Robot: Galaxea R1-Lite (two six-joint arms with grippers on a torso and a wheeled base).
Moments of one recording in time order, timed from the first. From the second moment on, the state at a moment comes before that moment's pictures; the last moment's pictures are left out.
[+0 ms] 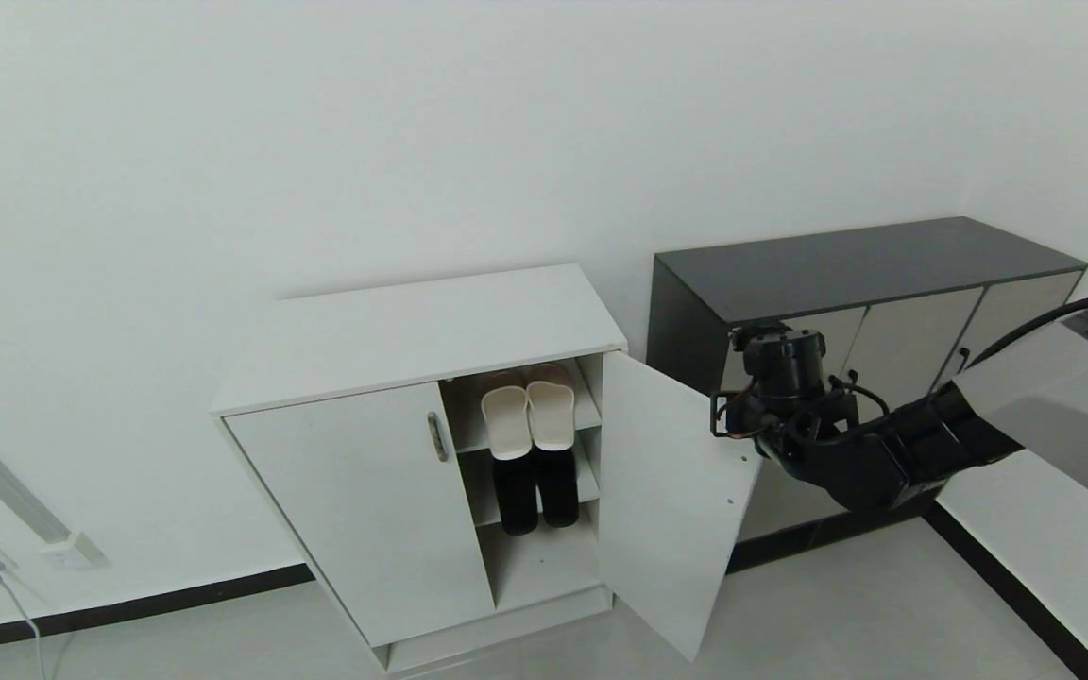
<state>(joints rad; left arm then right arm) 0.00 0.00 0.00 0.00 -0.01 0.01 0.47 2.18 -1.21 -0.60 -0.44 0.17</state>
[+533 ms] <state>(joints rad) 0.00 0.00 0.00 0.00 -0.01 0.01 0.44 2.21 -1.21 -0.60 -0.44 0.18</state>
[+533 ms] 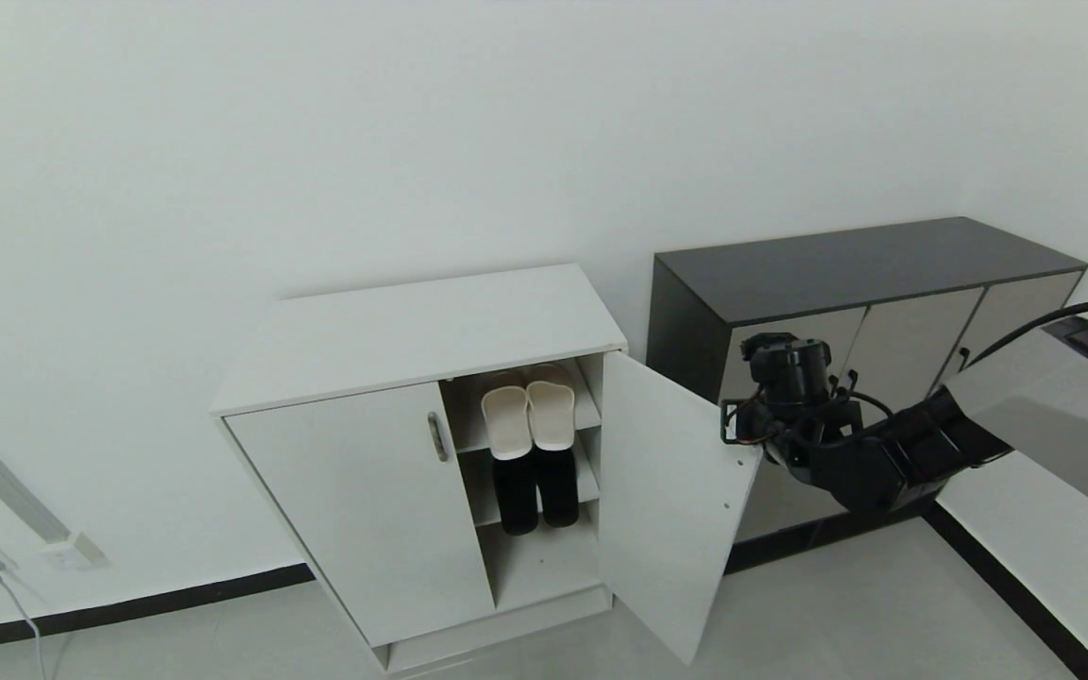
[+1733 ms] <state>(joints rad) 0.00 0.00 0.00 0.00 -0.01 0.01 0.72 2.06 -1.05 -0.65 -0.38 0.21</state>
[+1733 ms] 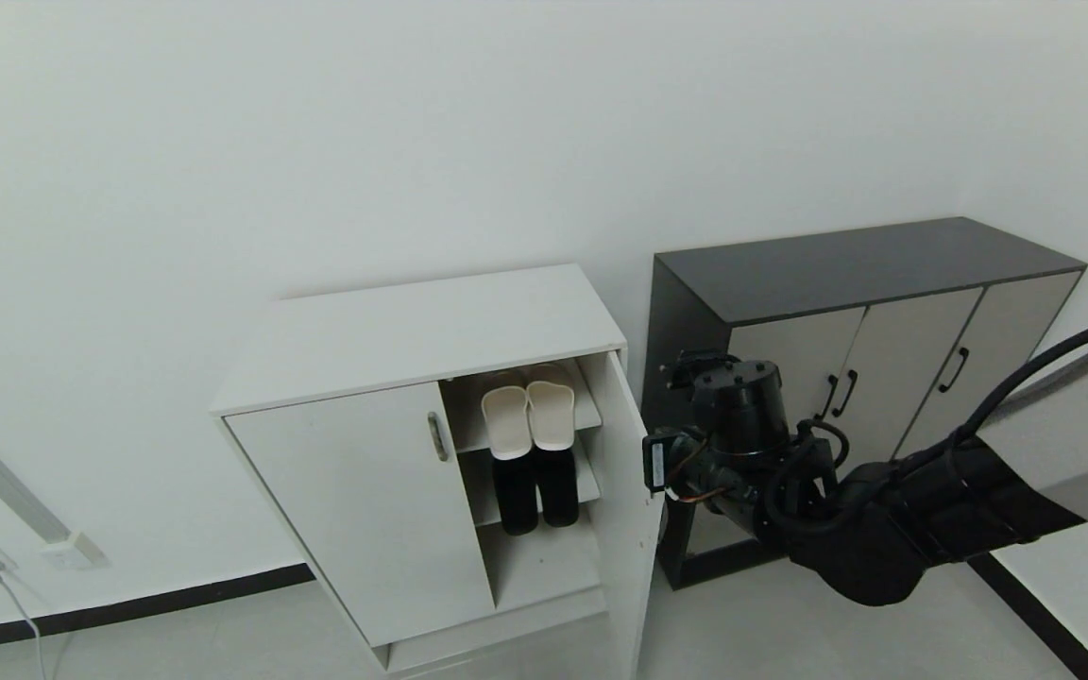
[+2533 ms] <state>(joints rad) 0.00 0.00 0.00 0.00 -0.01 0.01 0.71 2.05 -1.01 -0.66 -0.38 0.19</state>
